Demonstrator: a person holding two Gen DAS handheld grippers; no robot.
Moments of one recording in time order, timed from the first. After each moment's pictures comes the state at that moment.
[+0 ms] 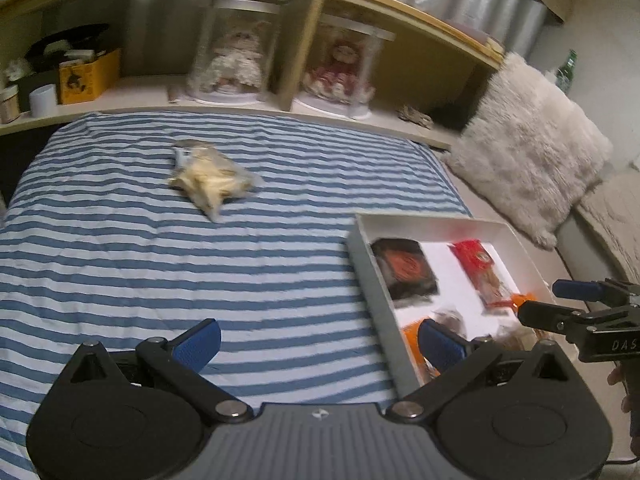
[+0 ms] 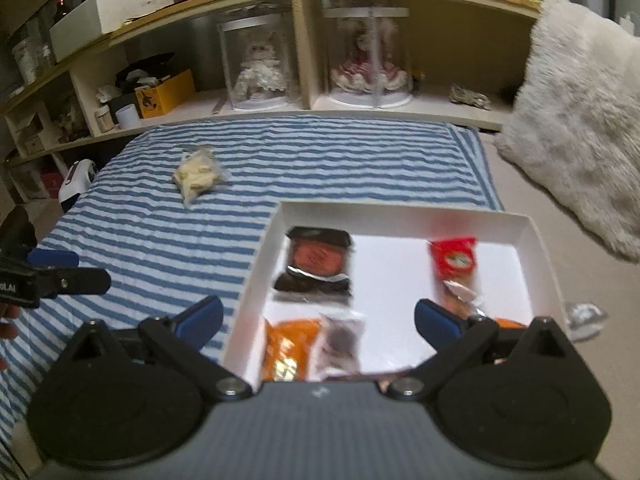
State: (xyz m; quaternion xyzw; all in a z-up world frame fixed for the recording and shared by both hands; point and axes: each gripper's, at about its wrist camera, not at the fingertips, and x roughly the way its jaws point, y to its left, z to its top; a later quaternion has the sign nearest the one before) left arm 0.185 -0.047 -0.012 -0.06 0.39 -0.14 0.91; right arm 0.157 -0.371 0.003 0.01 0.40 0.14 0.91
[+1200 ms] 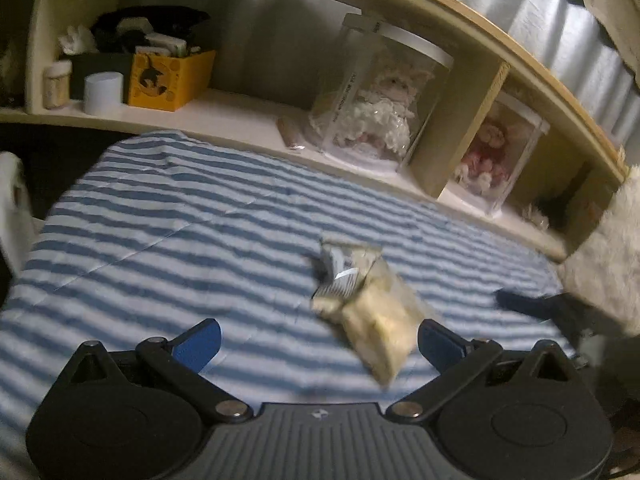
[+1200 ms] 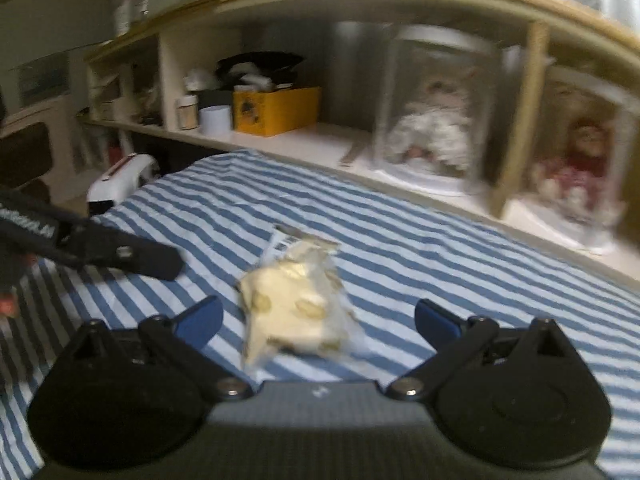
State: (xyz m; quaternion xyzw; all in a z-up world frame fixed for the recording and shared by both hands) left arm 0.371 0.077 -0.049 -0.14 0.35 -0.06 0.92; right arm 0.380 -0.167 -0.055 -0.08 0.29 0.31 0.90
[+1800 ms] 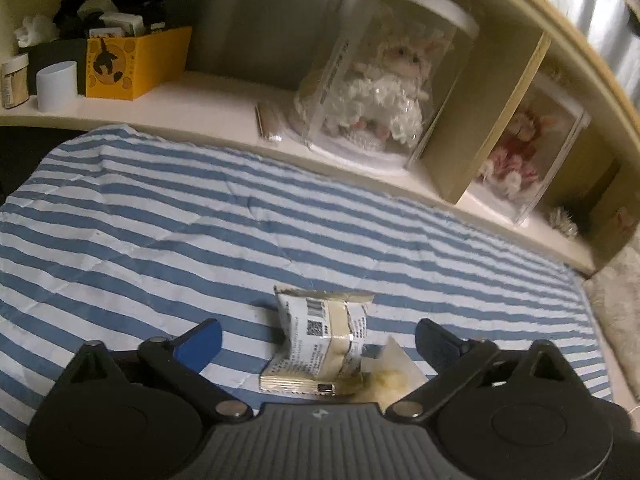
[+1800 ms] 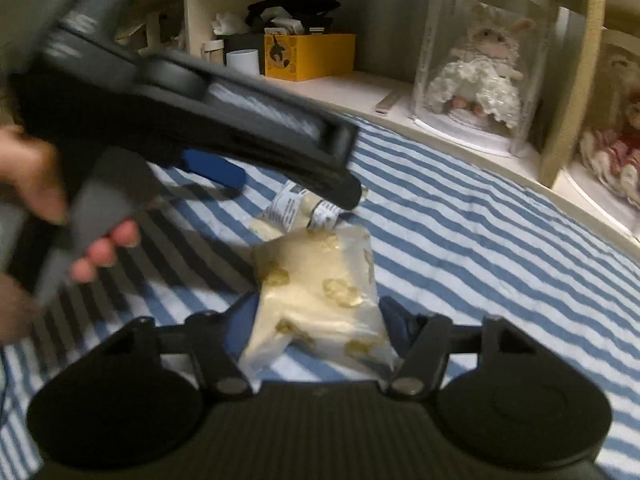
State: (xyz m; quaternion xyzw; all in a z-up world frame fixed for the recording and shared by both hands) left arm 0.460 0.031 -0.071 -0.13 0.38 -0.04 0.92; right arm 0.395 -0.158 -0.079 -0.12 0.34 0.35 0.86
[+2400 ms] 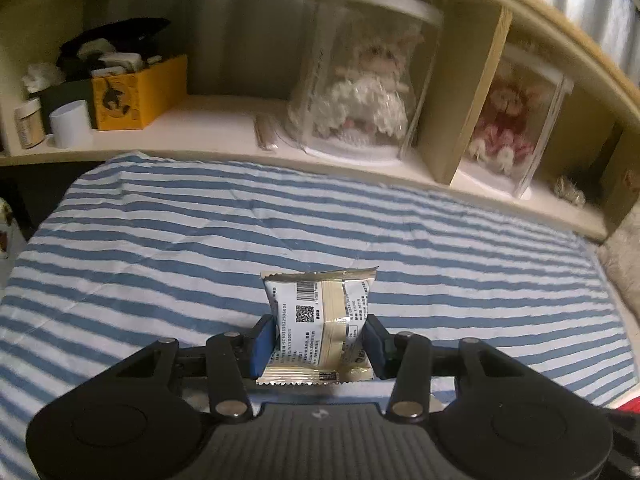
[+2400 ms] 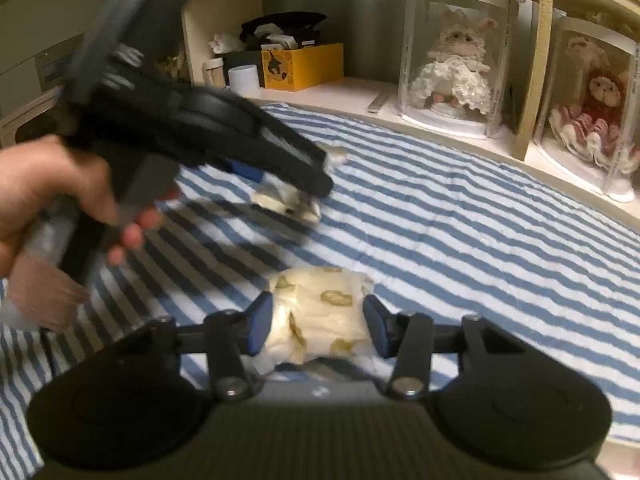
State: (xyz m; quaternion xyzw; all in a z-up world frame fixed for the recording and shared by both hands) left arm 0.421 0.012 -0.048 -0.07 0.37 -0.01 0.93; right arm 0.344 -0.182 -0.066 -0.08 0.35 0.33 0.87
